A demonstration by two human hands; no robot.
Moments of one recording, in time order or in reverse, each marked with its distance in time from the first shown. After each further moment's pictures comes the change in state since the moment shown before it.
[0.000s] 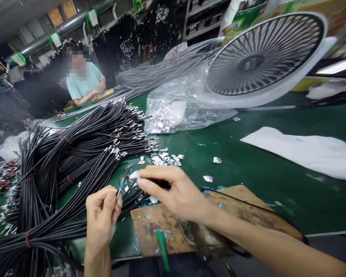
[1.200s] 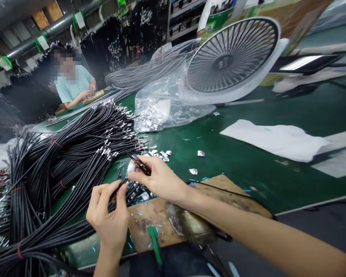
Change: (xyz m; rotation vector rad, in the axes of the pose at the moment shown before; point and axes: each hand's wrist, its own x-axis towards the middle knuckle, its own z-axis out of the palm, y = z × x) left_hand 0.000 -0.011 0.016 0.446 0.163 0.363; right_hand 0.011 0.016 0.001 0.257 0.014 0.381
